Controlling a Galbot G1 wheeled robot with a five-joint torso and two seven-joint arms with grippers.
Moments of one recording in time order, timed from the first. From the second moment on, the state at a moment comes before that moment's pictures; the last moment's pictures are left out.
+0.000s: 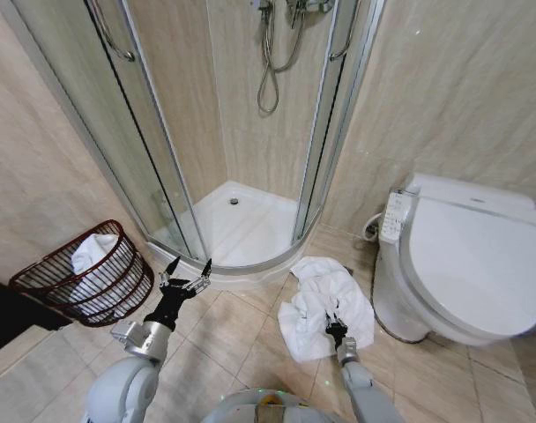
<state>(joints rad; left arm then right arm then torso) 1.72 -1.40 -0.72 -2.35 -0.38 0.11 0.16 -1.16 1.39 0.47 0.95 0.08 0.40 -0.02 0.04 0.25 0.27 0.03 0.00</state>
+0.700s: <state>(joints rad) 1.72 -1.40 -0.72 -2.35 -0.38 0.11 0.16 -1.43 1.32 0.53 1.42 0.09 0.42 0.02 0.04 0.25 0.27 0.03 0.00</state>
